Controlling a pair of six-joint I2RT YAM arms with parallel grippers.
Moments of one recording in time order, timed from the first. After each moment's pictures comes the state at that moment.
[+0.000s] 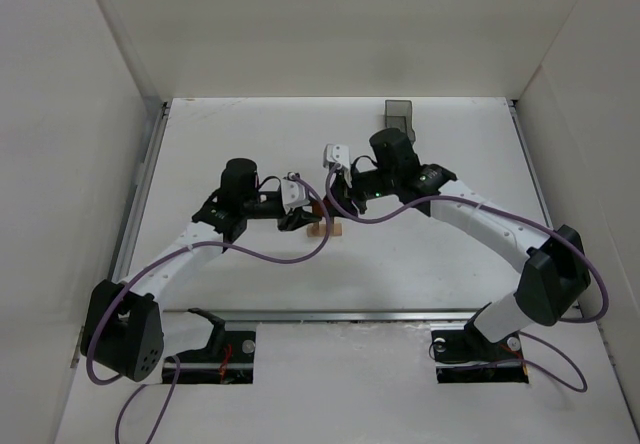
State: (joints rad) left arm -0.42 1.19 0.75 0.00 0.94 0.54; right arm 0.68 1.52 1.25 -0.31 -0.75 -0.42
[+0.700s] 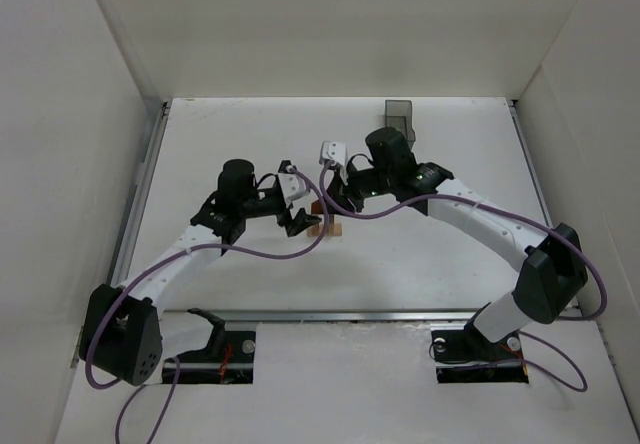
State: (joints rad) left arm -0.42 1.18 0.73 0.06 0.81 0.44; right arm 0.69 1.53 1.28 -0.34 -0.68 -0.38
